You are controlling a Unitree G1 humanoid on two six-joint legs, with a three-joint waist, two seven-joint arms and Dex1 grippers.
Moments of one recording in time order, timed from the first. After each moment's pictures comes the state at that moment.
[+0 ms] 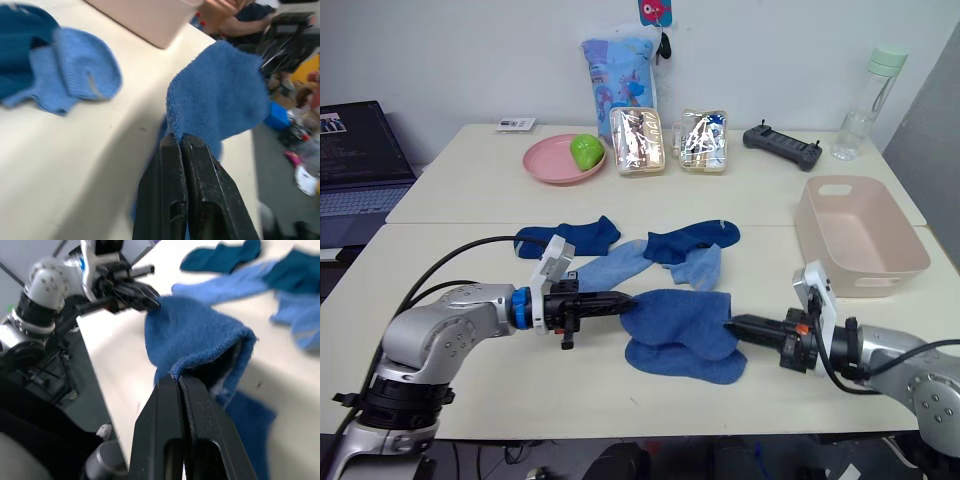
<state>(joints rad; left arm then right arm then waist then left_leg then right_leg) -0.36 0.73 -0.01 -0.25 -0.72 0.92 -1.09 0.01 -0.68 -0.32 -0.64 1.09 1.15 0.70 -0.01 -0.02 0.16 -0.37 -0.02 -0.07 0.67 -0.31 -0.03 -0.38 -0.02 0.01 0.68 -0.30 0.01</state>
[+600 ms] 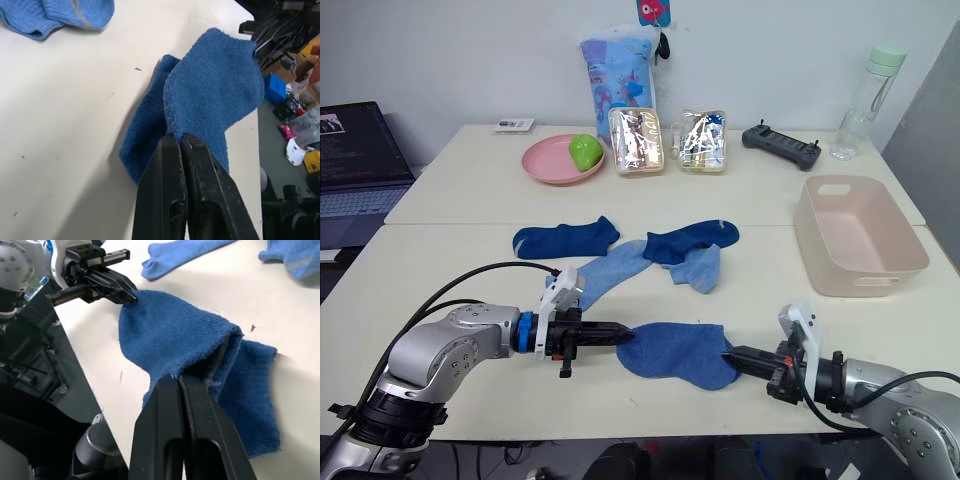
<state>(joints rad) -0.31 0.72 -0.12 -0.19 -0.62 0.84 -1.08 0.11 -0.68 -0.16 -0.61 0.94 0.98 0.67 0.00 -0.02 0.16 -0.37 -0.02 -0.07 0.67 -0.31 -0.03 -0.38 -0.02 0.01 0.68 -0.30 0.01</state>
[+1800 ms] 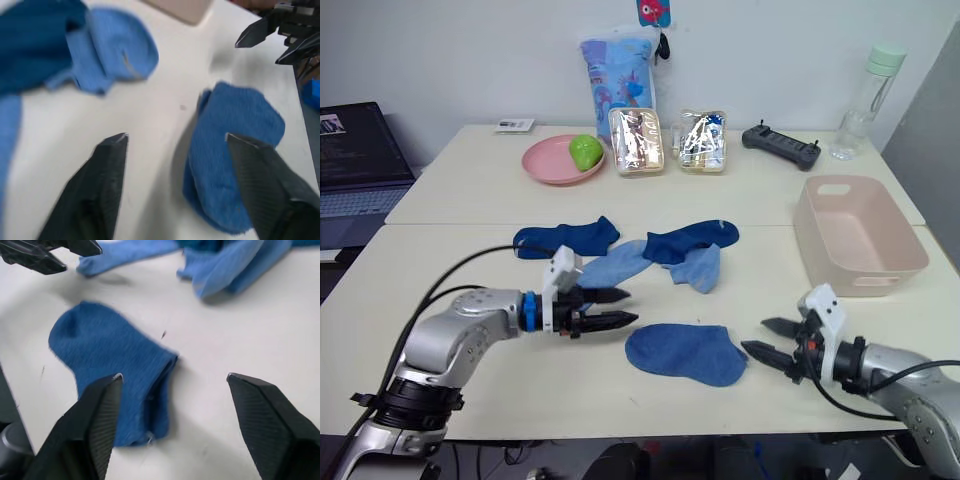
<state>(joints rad) -0.39 0.67 -0.07 -0.13 -0.53 0.67 -1.10 0.02 -0.77 -0.20 -0.57 0.77 0.86 0.70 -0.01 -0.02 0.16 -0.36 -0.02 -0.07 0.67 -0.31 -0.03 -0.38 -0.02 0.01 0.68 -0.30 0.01</state>
